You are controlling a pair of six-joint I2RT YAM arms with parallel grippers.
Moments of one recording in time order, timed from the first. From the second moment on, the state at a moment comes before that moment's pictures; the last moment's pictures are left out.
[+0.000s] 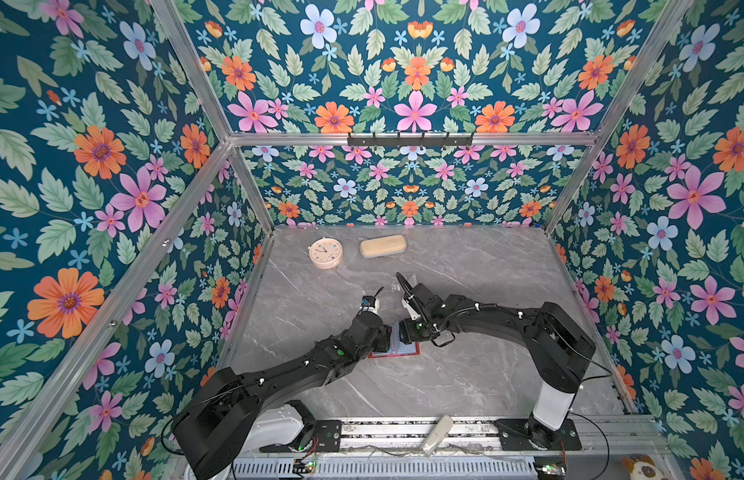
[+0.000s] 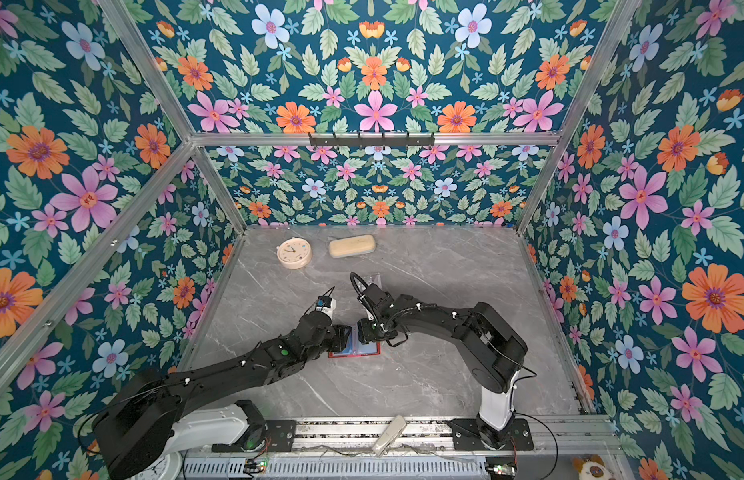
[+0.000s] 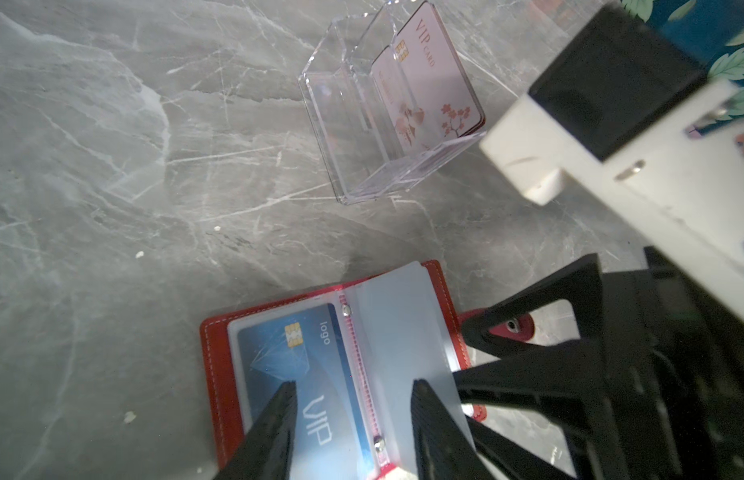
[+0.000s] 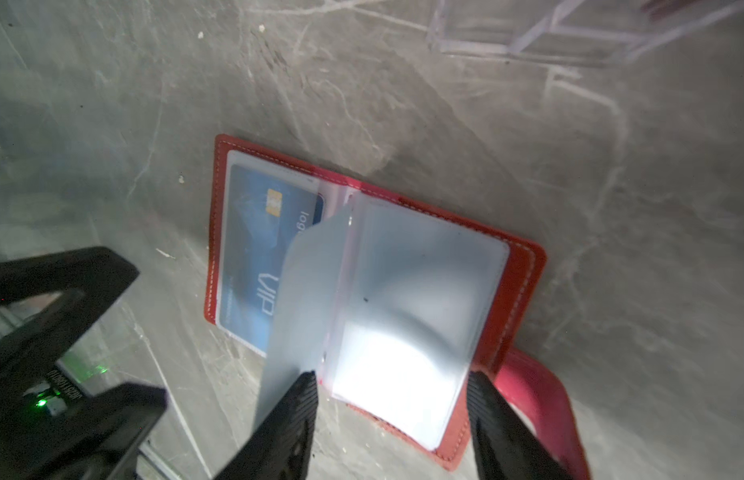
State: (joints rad) left arm -0.83 1.21 0.50 0.00 -0.17 -0.61; right arm 0.84 1.82 1.17 -0.50 -0.17 0.57
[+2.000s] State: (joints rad) left arm -0.83 1.36 0.44 0.11 -0.09 -0.63; right arm 0.86 1.92 1.23 -0.51 -0.16 0.58
